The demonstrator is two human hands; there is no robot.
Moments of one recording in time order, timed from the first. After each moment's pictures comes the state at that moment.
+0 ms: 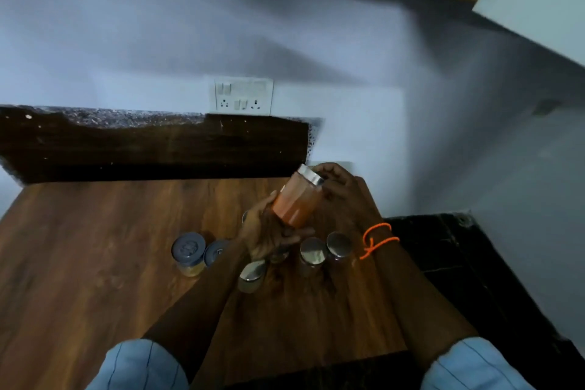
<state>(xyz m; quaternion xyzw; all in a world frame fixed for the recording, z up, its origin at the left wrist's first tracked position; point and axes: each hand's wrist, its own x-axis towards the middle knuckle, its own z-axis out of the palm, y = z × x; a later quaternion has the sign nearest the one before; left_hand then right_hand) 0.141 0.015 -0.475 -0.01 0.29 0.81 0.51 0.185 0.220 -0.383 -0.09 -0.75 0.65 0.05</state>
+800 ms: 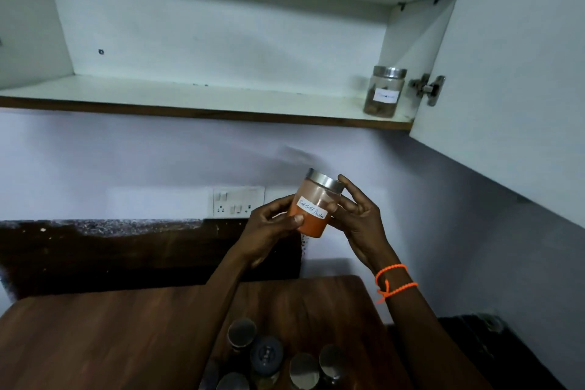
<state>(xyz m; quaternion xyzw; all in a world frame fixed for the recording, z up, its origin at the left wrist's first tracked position) 0.081 0.069 -0.274 0.27 0.54 0.78 0.16 0.149 0.278 -0.248 0.02 -0.64 0.74 0.19</state>
